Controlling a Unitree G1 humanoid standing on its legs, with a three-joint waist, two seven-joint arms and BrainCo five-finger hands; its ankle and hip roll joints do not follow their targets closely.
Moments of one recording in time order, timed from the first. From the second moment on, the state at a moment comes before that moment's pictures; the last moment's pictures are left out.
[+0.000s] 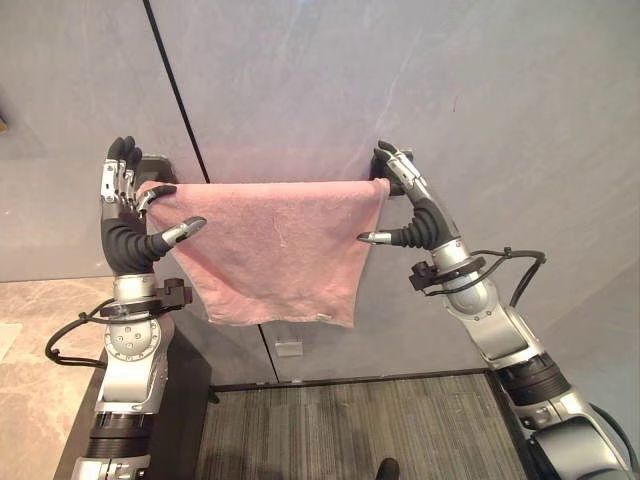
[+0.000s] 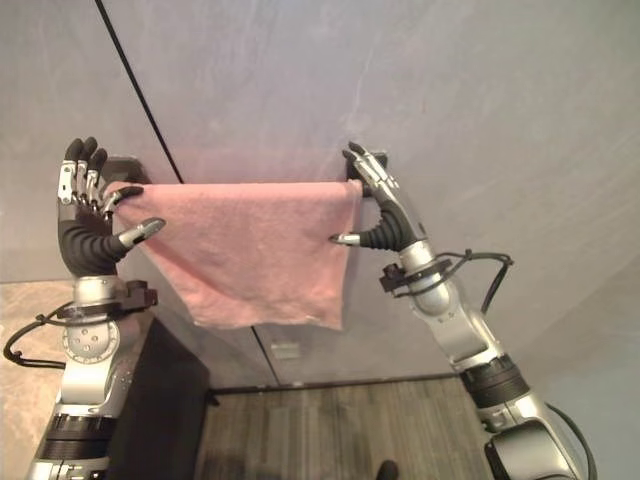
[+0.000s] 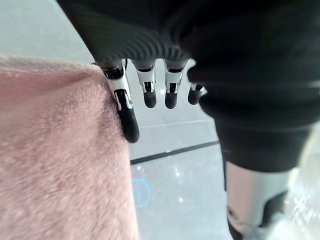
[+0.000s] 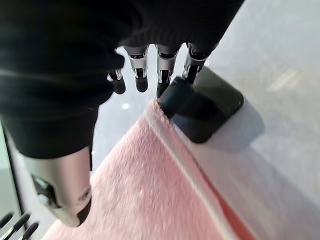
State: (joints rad) left arm -0.18 0.44 0.09 -0.07 -0.28 -0.44 0.24; right arm -0.47 -0.49 0.28 0.01 -0.28 -0.21 -0.22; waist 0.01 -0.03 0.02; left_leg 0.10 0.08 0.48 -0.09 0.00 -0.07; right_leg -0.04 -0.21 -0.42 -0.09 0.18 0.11
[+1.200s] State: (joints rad) left arm 0.03 0.27 0.08 0.68 -0.36 -0.26 0.20; right arm -0.03 -0.39 0.05 0.57 0.07 -0.13 -0.19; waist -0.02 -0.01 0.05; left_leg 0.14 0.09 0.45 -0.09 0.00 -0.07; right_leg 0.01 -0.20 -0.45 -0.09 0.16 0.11
